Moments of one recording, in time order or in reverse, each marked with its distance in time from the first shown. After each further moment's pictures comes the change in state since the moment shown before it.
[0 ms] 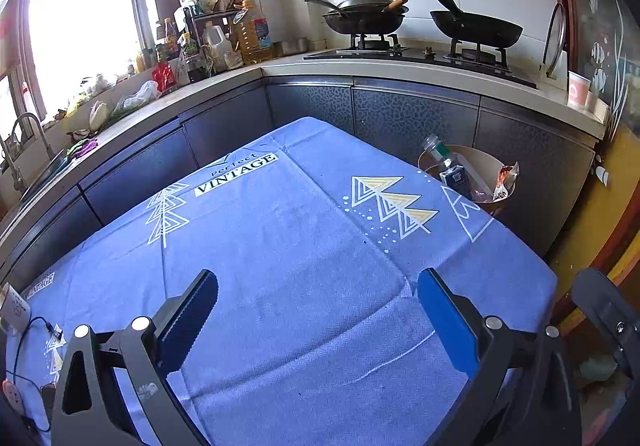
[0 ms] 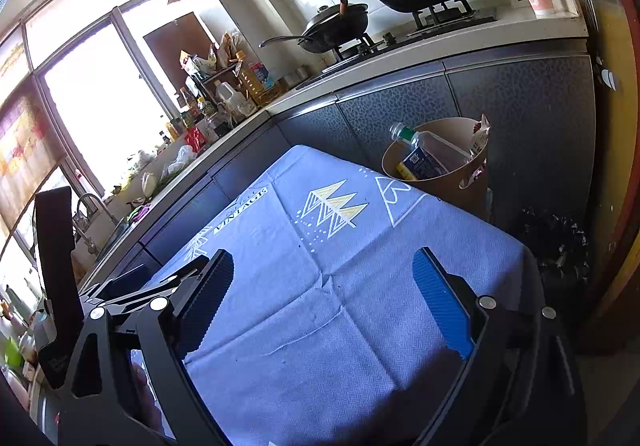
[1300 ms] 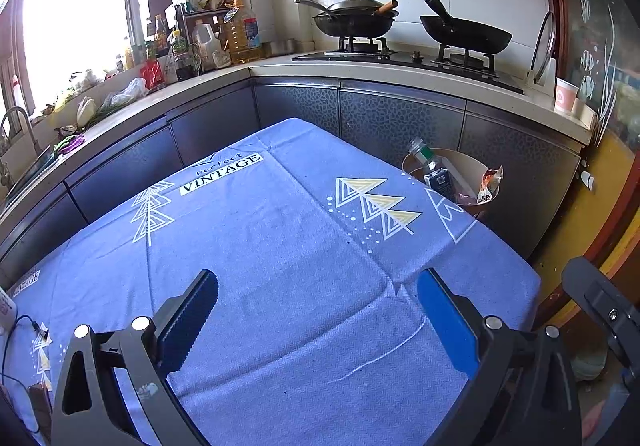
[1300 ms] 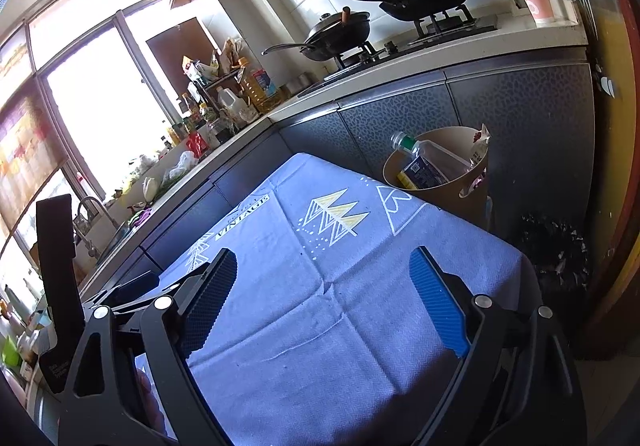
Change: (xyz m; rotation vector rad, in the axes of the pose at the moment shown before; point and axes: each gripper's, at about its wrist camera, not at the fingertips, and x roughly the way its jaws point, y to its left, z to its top) left arm -0.004 0.002 -0.001 -0.015 -0.007 -0.064; right arm -0.006 0.002 0.004 -0.008 -0.026 0.002
